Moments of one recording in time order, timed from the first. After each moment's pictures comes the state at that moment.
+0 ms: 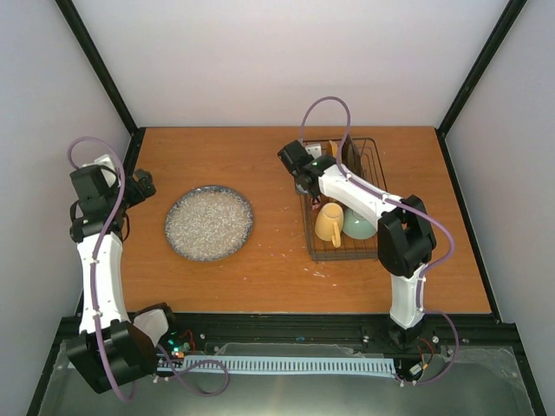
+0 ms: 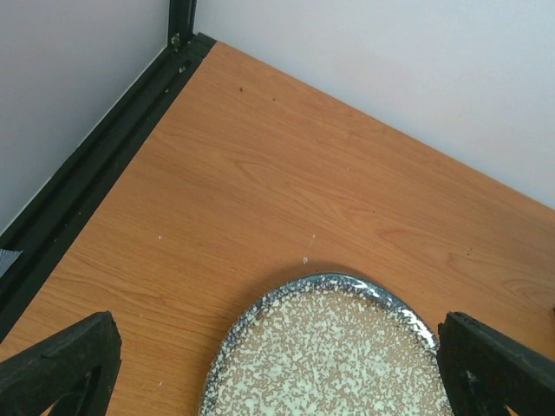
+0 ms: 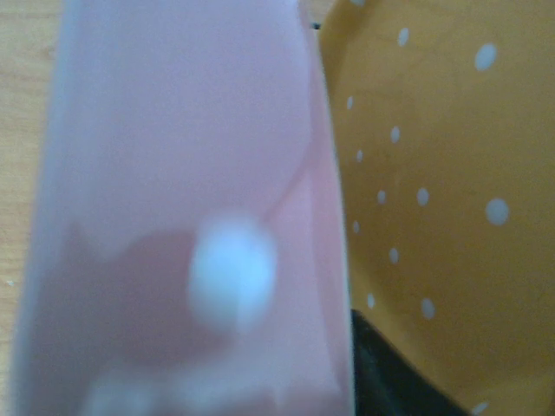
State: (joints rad) left arm 0.37 1.01 0.97 -0.52 0.25 -0.23; right arm 0.66 1.95 1.65 -0.83 0.54 0.46
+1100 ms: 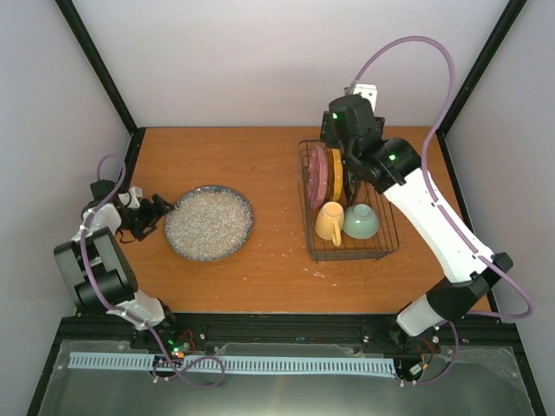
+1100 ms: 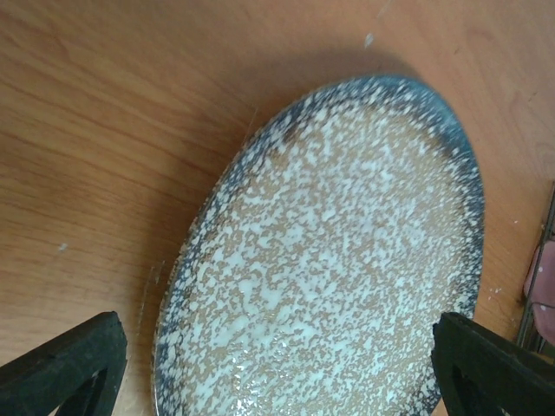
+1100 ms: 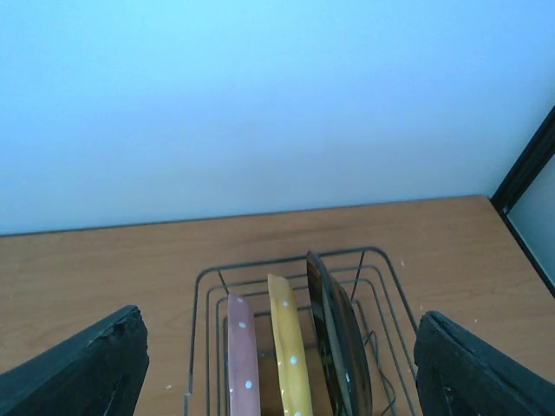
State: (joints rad) left arm 0.48 1.49 0.92 -0.61 0.58 -0.23; right arm 0.65 1.55 1.85 -0.85 0.65 0.38
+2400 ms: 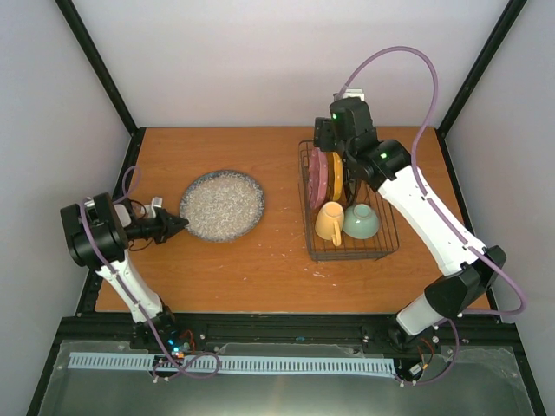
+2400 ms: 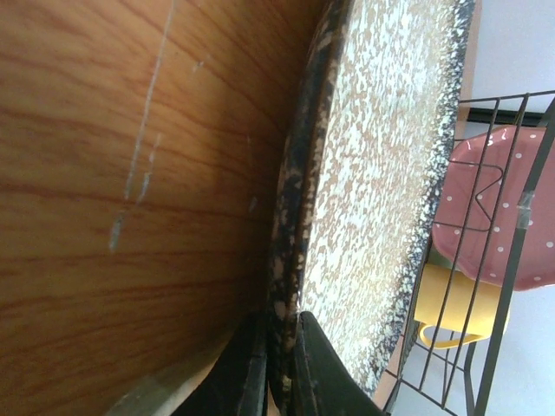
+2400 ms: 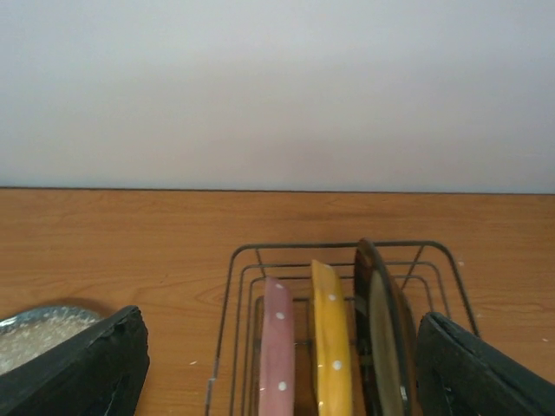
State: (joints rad) left arm 0.48 1.93 0.90 -0.44 1.03 -0.11; right arm 0.59 1.54 1.75 -0.70 0.48 0.29
